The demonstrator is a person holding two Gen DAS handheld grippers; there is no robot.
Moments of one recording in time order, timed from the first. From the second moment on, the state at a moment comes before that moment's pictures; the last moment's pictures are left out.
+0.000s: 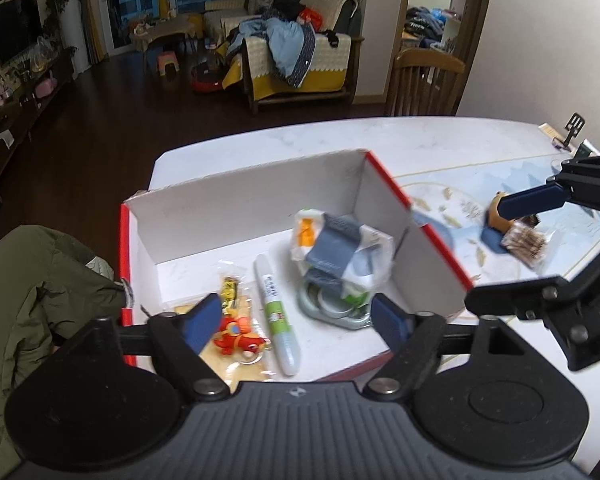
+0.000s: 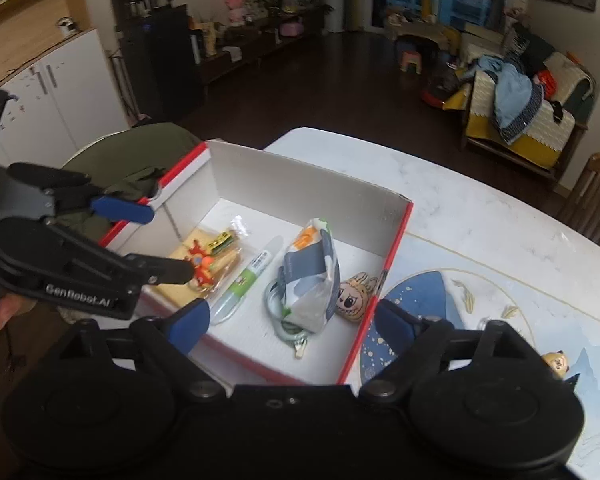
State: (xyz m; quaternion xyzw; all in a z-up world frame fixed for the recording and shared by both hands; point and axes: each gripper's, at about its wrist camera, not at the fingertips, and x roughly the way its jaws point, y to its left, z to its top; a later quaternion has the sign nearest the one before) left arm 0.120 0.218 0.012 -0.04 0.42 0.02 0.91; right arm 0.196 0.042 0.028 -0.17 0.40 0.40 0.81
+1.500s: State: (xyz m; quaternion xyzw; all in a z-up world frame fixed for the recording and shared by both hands) left arm 0.193 -0.024 -0.038 -0.09 0.46 -0.06 0.88; right arm 0.247 -0.244 -0.027 -0.16 0.44 0.33 0.82
